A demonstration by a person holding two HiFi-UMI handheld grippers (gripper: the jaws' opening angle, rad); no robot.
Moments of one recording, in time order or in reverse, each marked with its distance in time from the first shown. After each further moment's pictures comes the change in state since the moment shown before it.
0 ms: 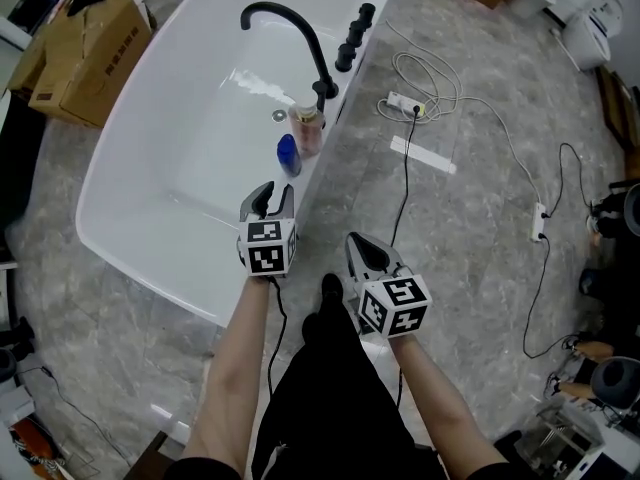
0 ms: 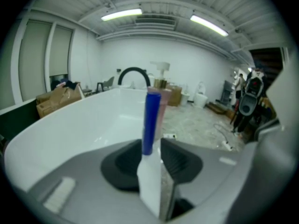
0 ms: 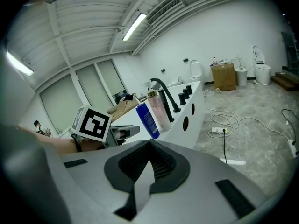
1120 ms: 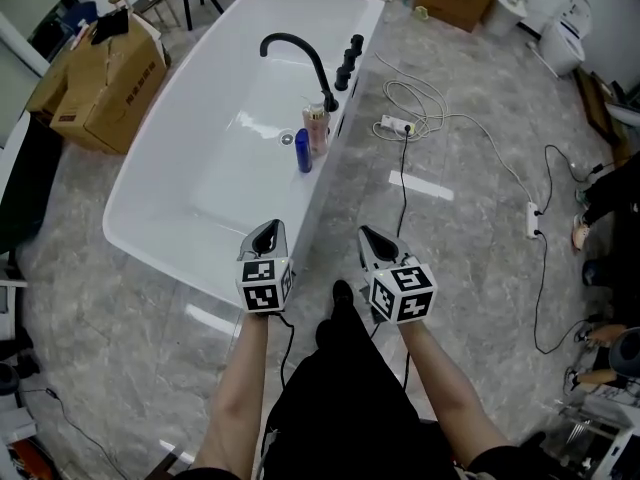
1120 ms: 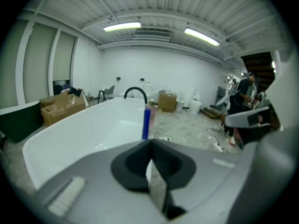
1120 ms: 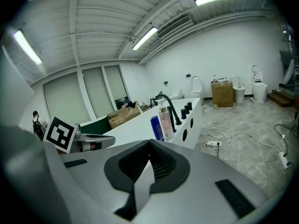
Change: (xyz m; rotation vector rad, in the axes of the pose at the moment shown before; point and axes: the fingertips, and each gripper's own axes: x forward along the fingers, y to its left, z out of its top) left arm -0.171 -0.007 -0.018 0.009 -0.085 -0.026; right arm -0.084 0.061 0.007 -0.105 -0.128 -0.049
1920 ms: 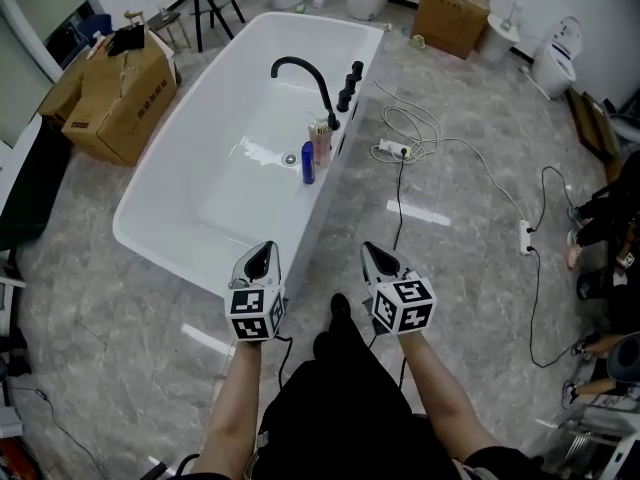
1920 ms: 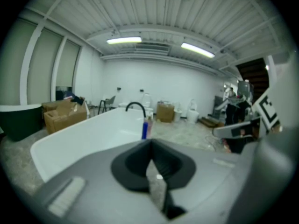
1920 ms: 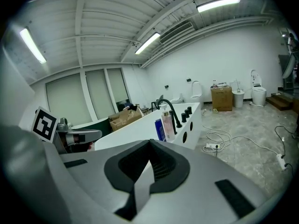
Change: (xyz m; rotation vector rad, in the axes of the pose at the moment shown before) left arm -0.093 -0.010 0.019 -0.006 -0.135 -0.012; right arm -0.048 0.019 -0.003 -0.020 -0.044 -0.002
